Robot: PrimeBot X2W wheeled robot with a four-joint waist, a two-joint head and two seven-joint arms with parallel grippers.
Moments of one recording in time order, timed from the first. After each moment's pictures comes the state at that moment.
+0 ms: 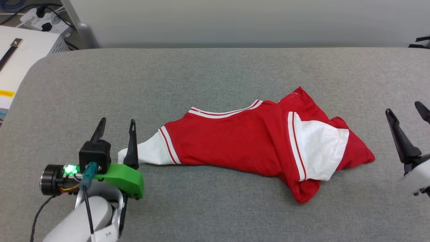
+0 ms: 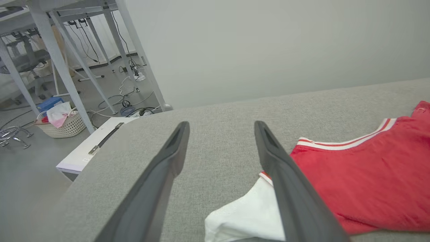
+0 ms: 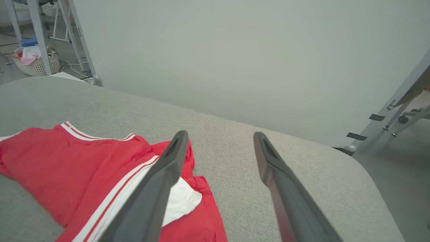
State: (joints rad) left arm -0.39 0.60 -0.73 0.13 -0.68 0.49 -0.26; right arm -0.11 -0.51 0.04 -0.09 0.42 0.13 0.01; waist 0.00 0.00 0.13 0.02
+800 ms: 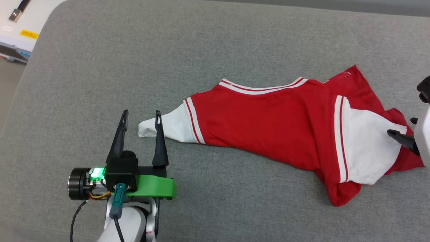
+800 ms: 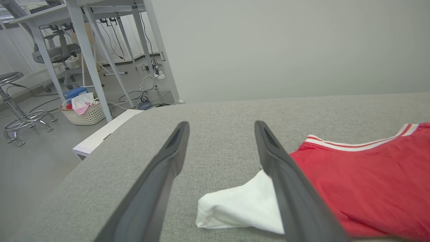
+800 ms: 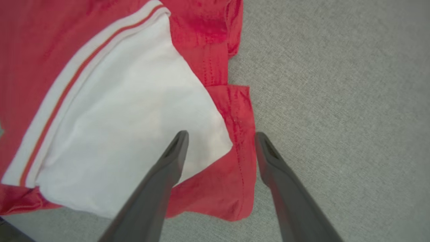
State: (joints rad) left arm -0.17 0.24 -0.36 -0.02 -0.18 0.36 -0.26; right arm -0.57 -0.92 0.58 0.09 0.86 0.13 0.74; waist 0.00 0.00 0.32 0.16
